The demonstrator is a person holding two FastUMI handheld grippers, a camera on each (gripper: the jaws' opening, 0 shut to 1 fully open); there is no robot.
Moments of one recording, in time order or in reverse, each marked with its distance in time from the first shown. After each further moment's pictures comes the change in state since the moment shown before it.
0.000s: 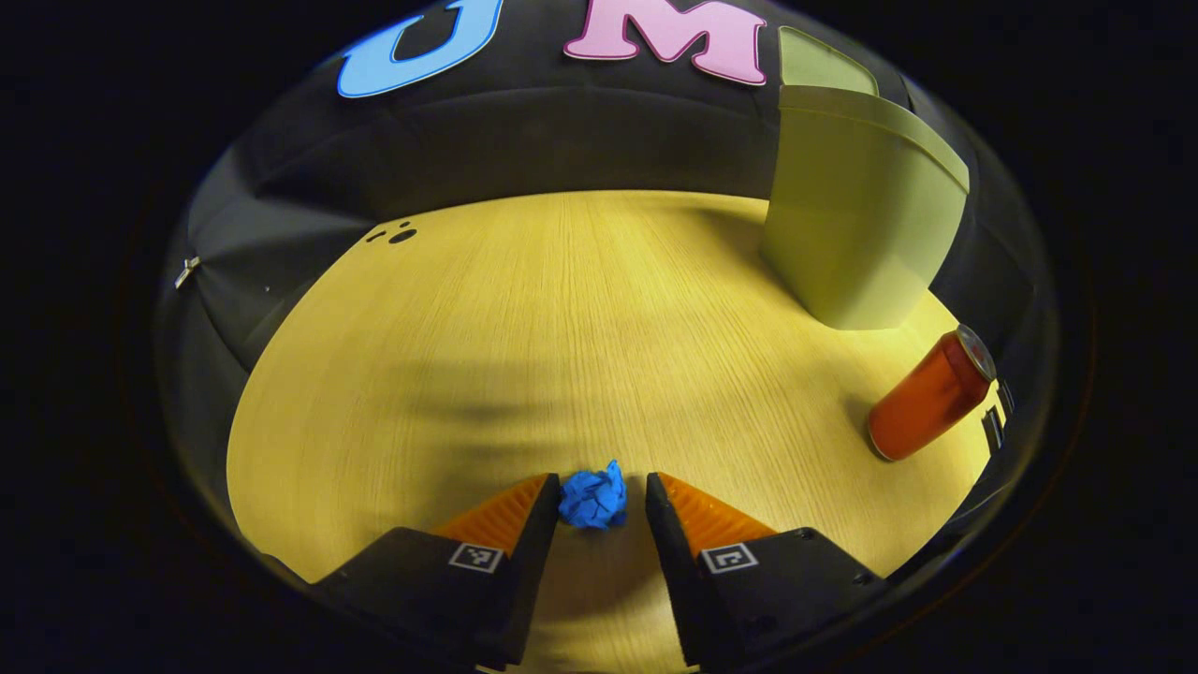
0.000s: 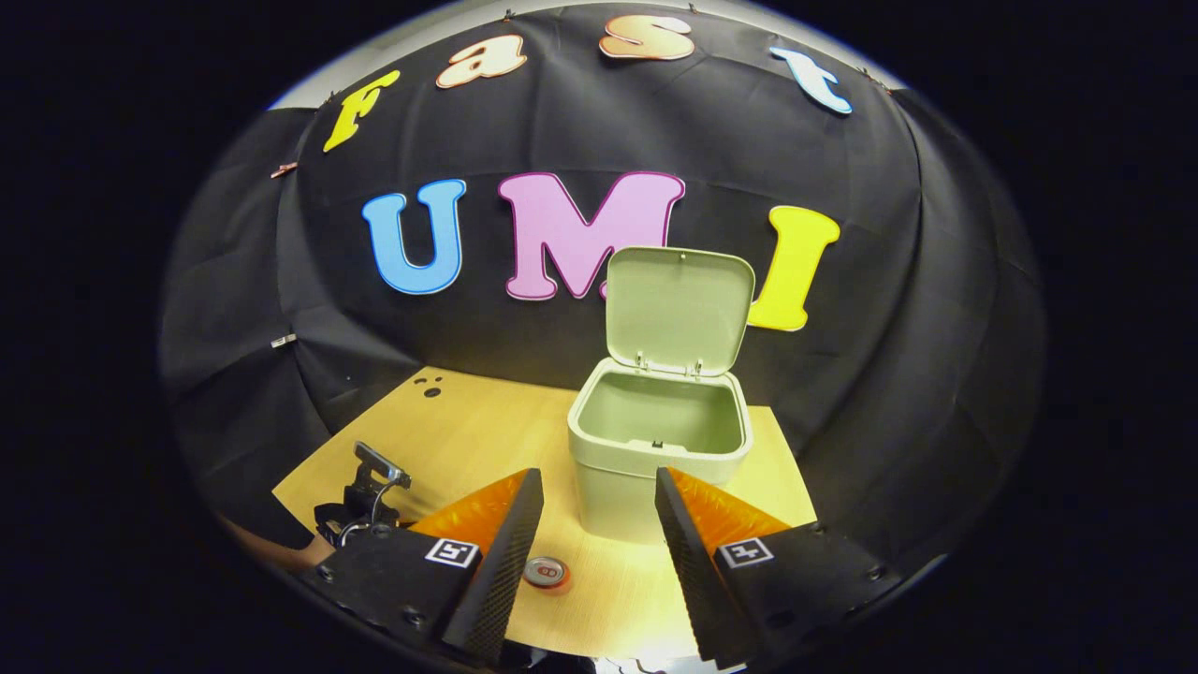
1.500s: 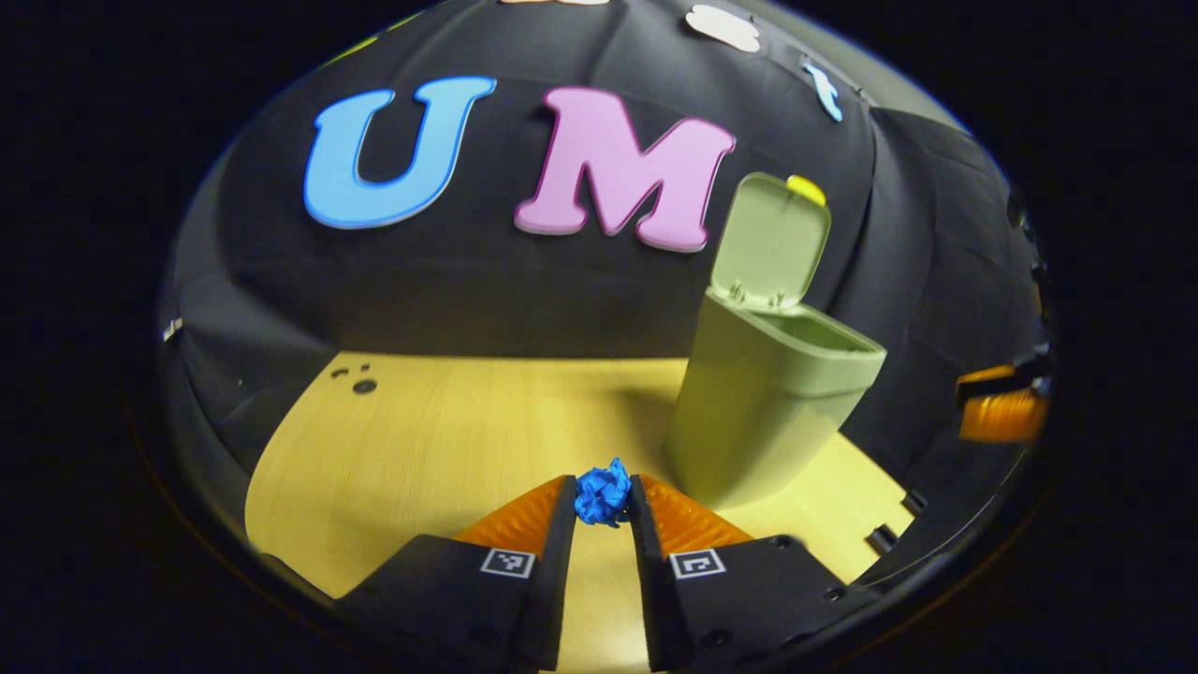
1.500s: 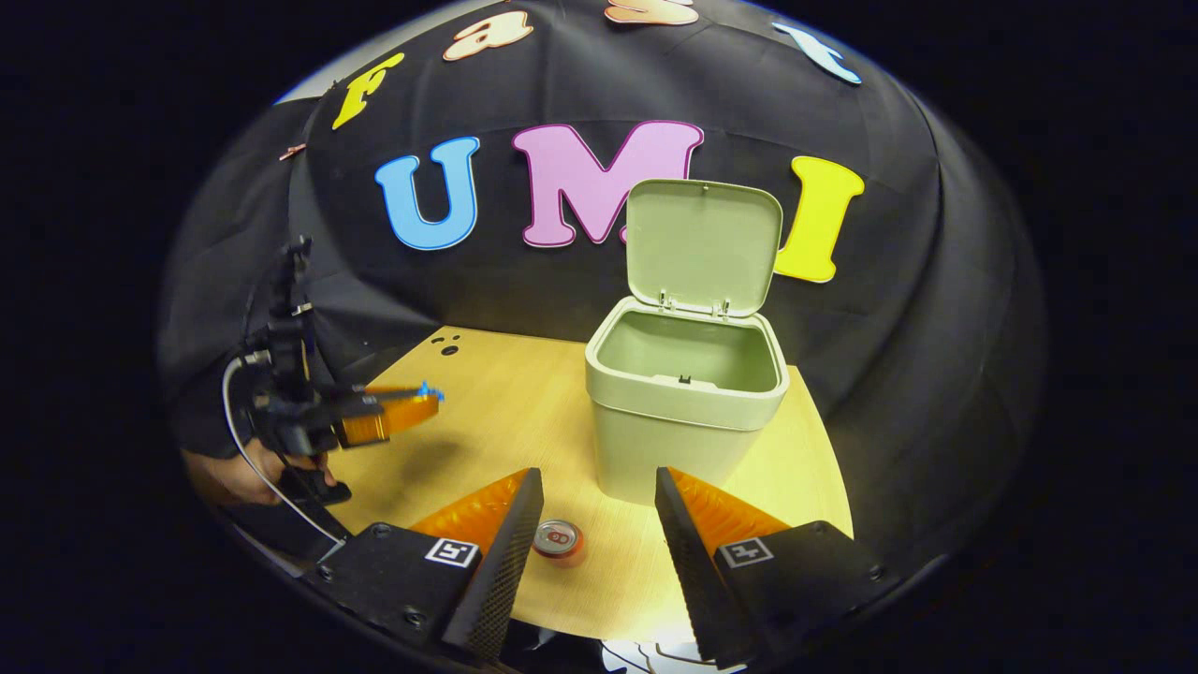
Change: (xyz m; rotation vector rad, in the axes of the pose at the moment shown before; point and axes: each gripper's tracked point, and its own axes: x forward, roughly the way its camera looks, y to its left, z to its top) left arm -0.143 -0.068 0.239 -0.029 -0.453 -0.241; right arm 0.014 0.006 -0.059 0.006 0.106 0.060
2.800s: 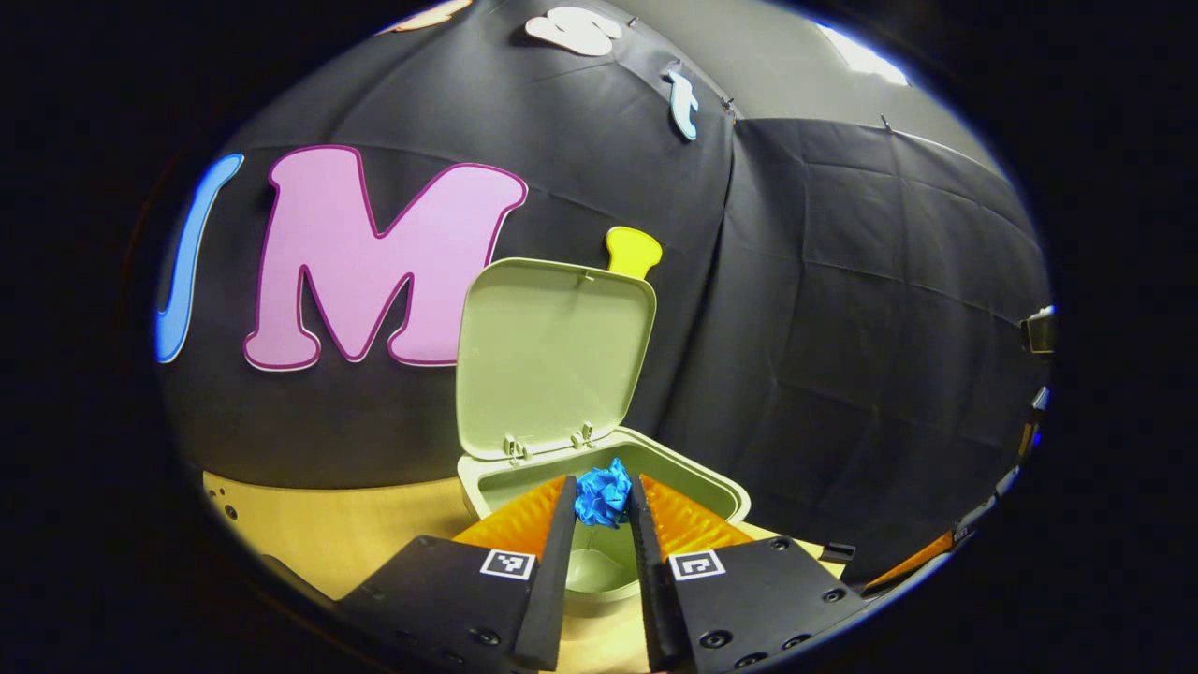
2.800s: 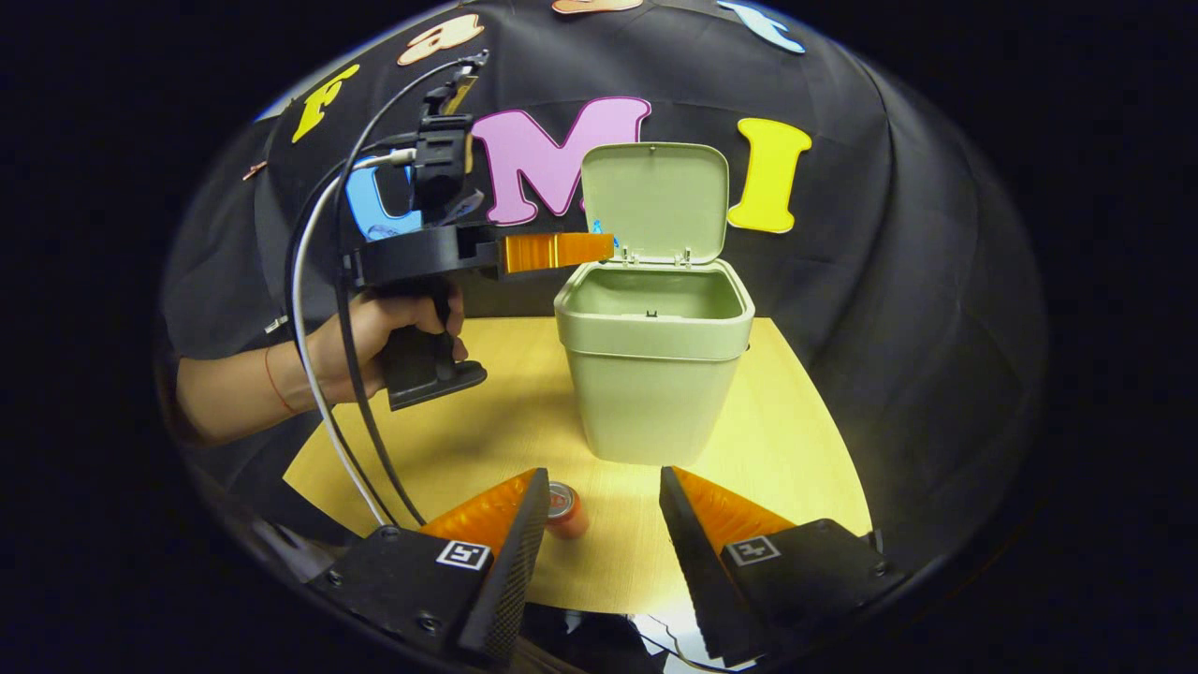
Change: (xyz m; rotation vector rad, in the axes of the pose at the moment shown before) left arm 0.124 -0.196 0.096 0.151 -0.100 -0.423; right arm -0.022 -0.007 -0.044 0.109 0.058 -0.084
